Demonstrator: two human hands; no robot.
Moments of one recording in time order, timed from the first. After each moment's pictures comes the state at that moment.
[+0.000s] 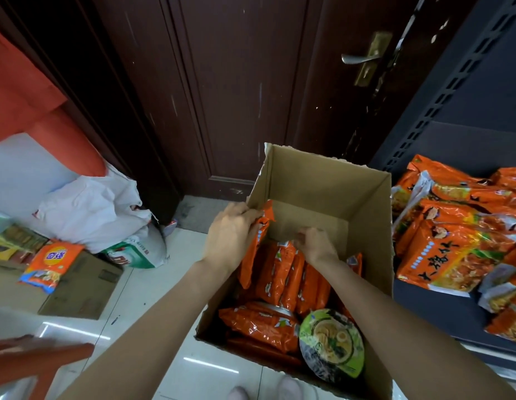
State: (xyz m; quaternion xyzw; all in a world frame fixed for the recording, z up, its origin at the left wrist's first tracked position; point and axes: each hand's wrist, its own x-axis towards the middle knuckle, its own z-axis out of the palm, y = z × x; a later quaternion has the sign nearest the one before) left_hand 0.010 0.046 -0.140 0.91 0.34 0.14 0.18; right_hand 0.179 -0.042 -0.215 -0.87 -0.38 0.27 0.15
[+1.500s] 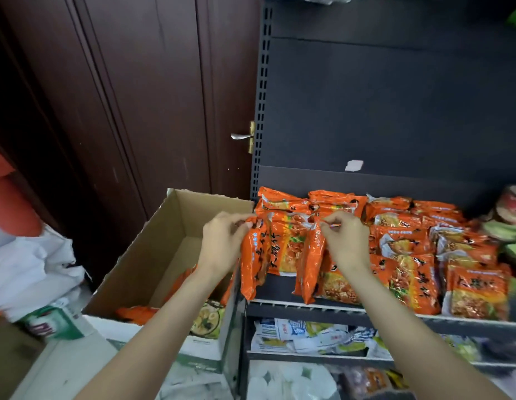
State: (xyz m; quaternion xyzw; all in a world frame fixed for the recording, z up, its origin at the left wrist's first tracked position) left_hand 0.115 -0.191 -0.021 0.82 0.29 0.34 0.37; right_hand 0.277 -0.337 -0.013 -0.84 -0.32 -0.06 0.43
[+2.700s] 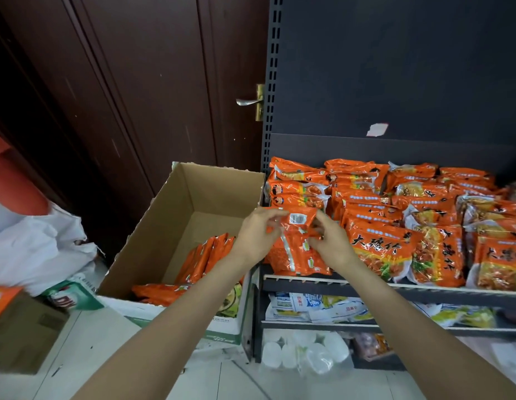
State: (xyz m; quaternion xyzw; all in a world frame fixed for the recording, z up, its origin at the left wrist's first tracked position) left_hand 0.141 -0.186 -0.077 0.85 0.24 0.17 0.43; right_hand 0.264 -0.312 -0.090 -0.79 -0.39 0.21 0.44
